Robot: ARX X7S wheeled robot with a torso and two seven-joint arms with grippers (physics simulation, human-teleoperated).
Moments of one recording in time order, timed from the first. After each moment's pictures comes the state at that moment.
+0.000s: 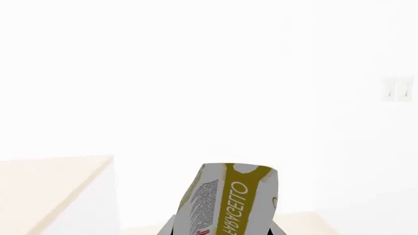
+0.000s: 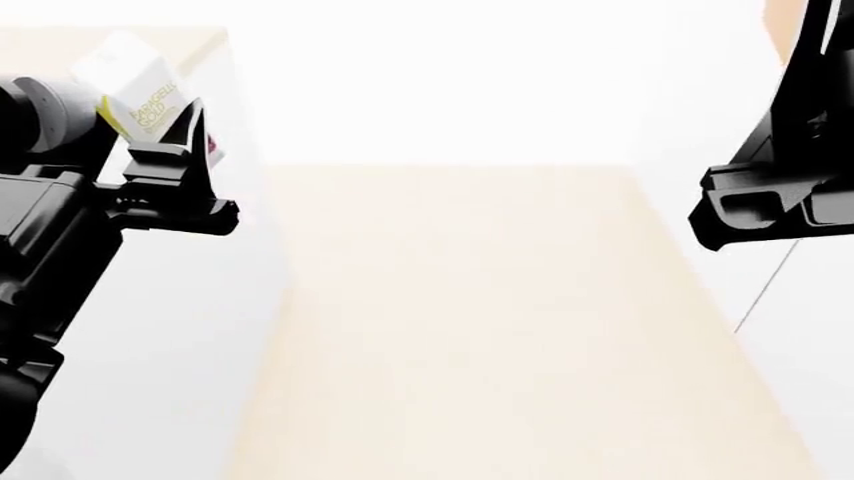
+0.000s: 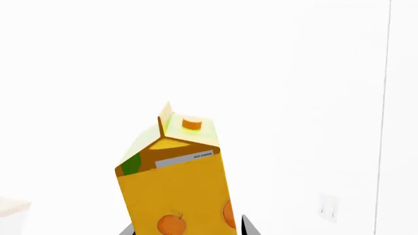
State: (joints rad) left arm -0.85 -0.65 -0.15 0.76 -1.50 -1.16 -0.83; right arm 2.33 1.10 -1.29 -1.05 2.03 0.40 1.57
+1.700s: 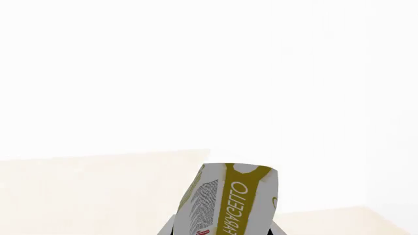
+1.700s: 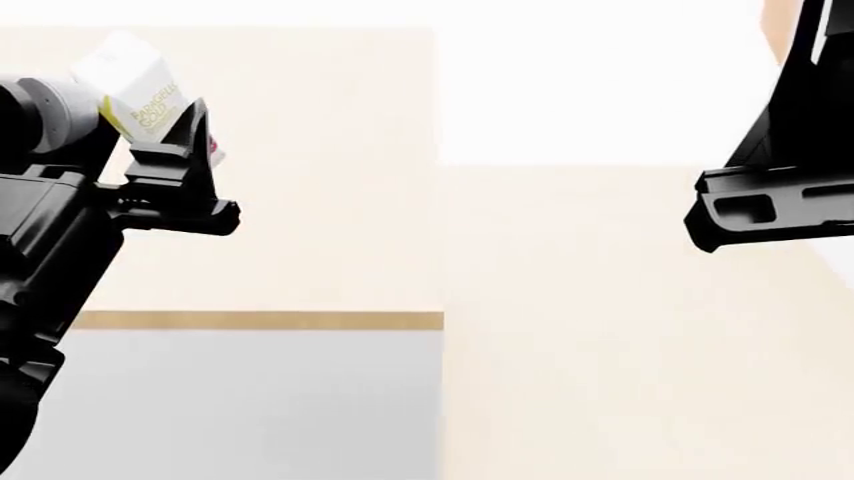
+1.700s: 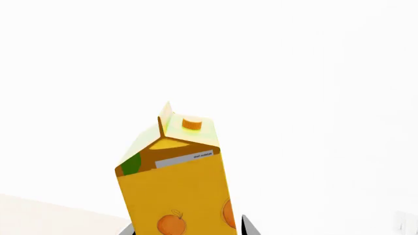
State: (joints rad) left arm -0.84 -0.68 -0.12 0.76 -1.50 -1.11 -0.83; right arm 2.33 1.10 -1.31 -1.05 2.03 0.40 1.57
